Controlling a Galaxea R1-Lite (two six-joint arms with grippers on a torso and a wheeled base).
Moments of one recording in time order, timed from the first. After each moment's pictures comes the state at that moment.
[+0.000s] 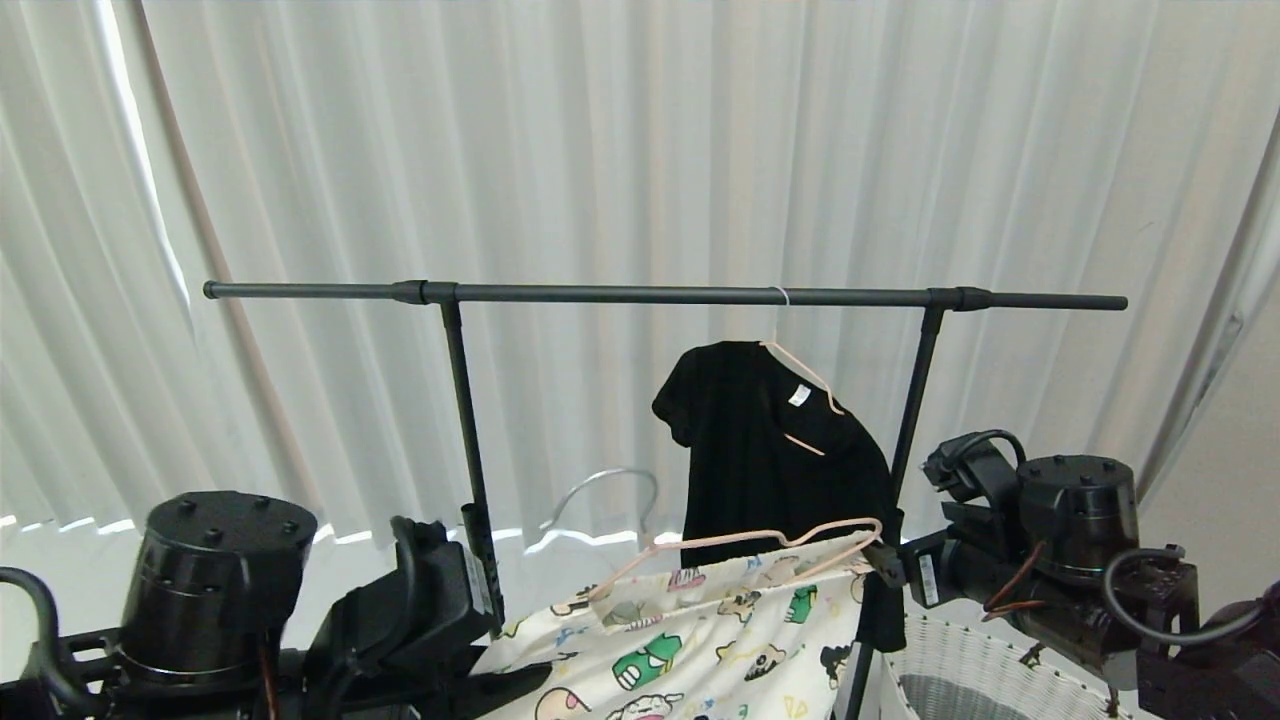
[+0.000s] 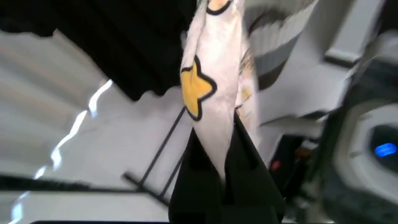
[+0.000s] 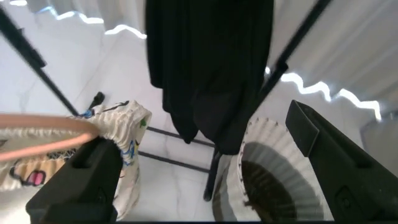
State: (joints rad) left arm -0.52 1.41 -0.37 -0.38 -0.41 0.50; right arm 0.54 1.81 -0.43 -0.95 -0.20 0.03
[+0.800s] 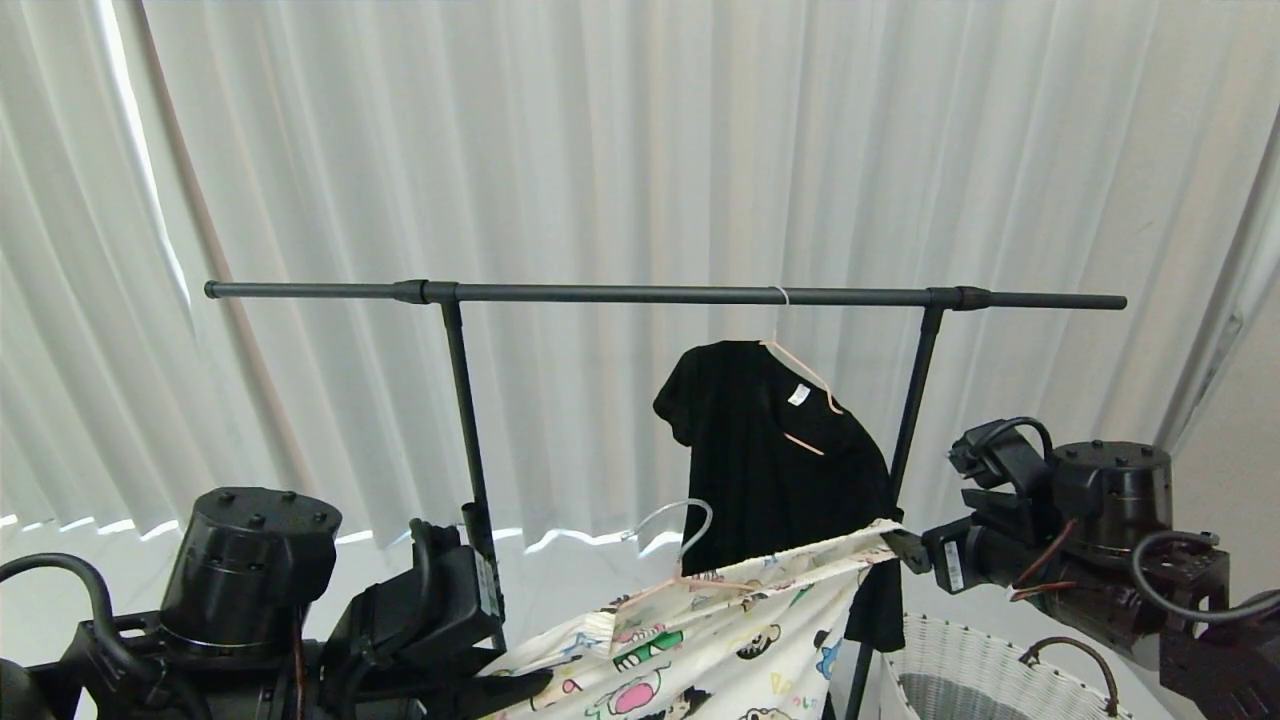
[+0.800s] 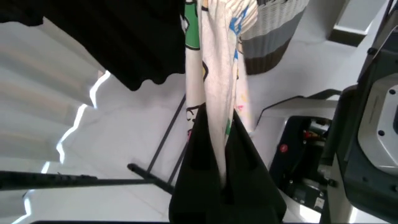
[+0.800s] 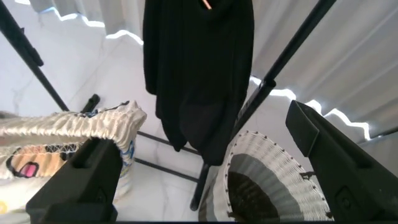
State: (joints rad) left arm -0.46 1.47 -0.38 -0.38 -0.51 0.55; right arm 0.45 1.79 -0.43 -0.95 -0.13 -0.03
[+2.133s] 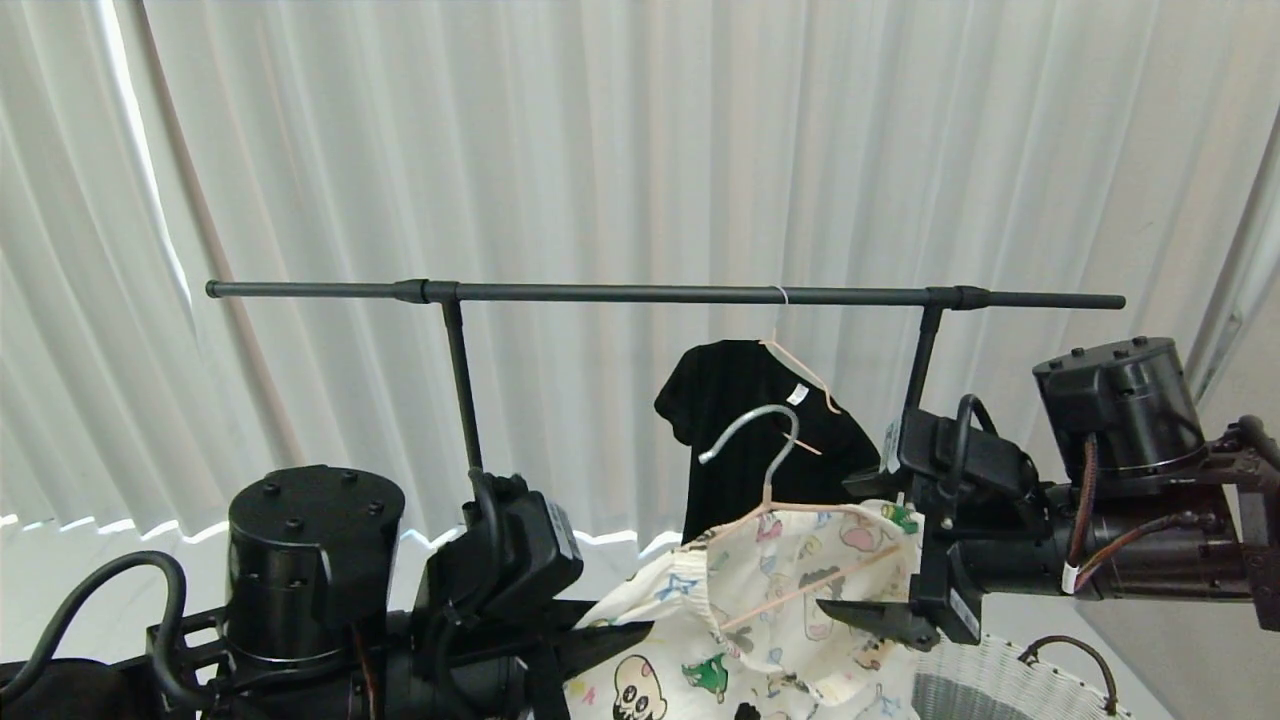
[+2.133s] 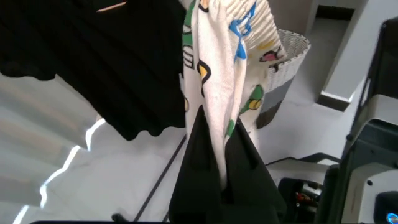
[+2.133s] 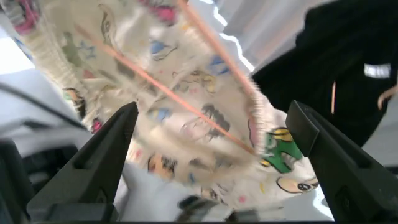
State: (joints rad) left arm -0.68 1.55 -0.42 -0.70 -0.40 0.33; right arm 0.65 1.56 -0.80 -0.16 0.32 -0.51
